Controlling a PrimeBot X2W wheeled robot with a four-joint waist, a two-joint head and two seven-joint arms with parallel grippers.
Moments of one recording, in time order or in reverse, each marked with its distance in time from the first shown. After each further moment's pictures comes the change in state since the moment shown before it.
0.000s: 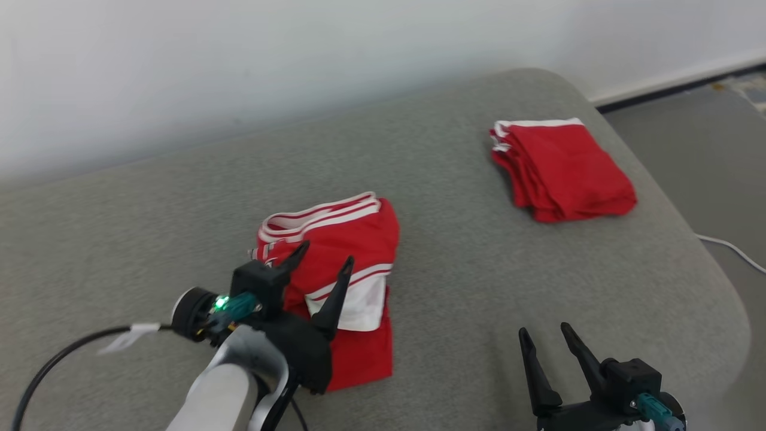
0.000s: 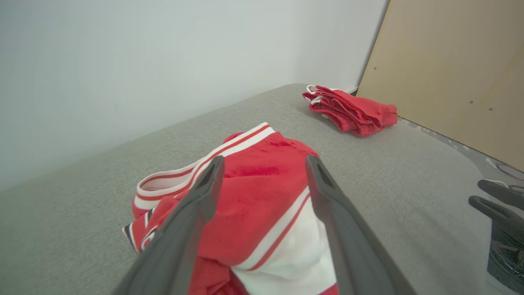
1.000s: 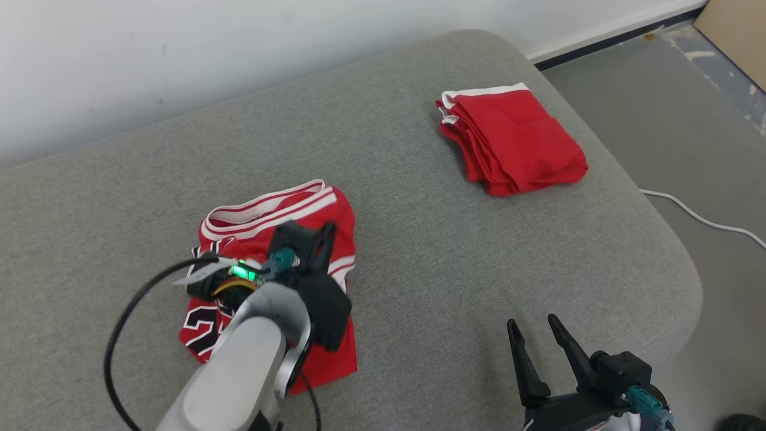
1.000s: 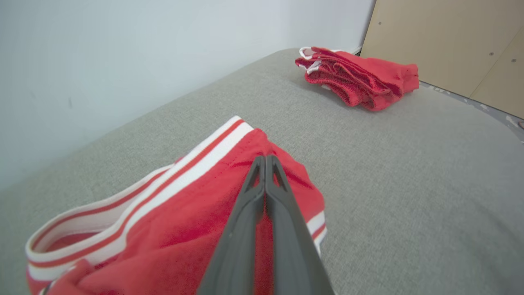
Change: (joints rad) left arm -0.196 -0.054 -0.079 0.291 0.096 0.099 0.045; right arm -0.058 0.002 0.043 0.081 0.055 0.000 -0.059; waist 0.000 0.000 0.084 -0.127
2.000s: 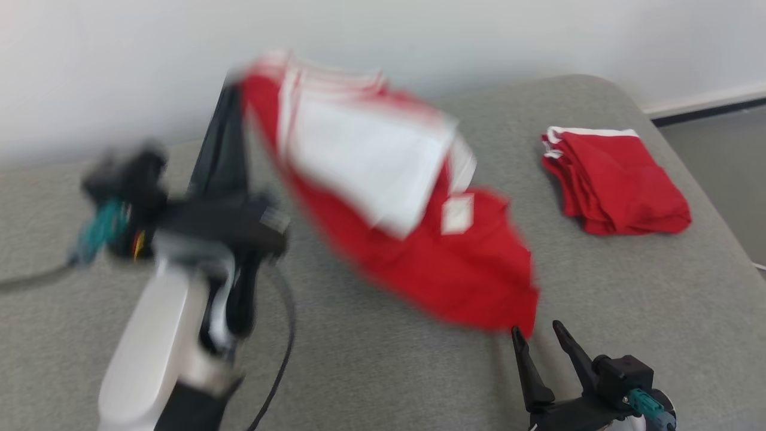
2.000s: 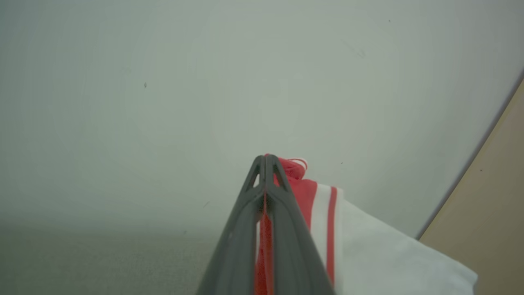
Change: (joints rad) left arm -0.053 -0.009 0.233 -0.334 -0.361 0.100 -0.233; right arm 0.022 0.001 -0.017 -0.016 -0.027 0.000 0.029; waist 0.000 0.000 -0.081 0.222
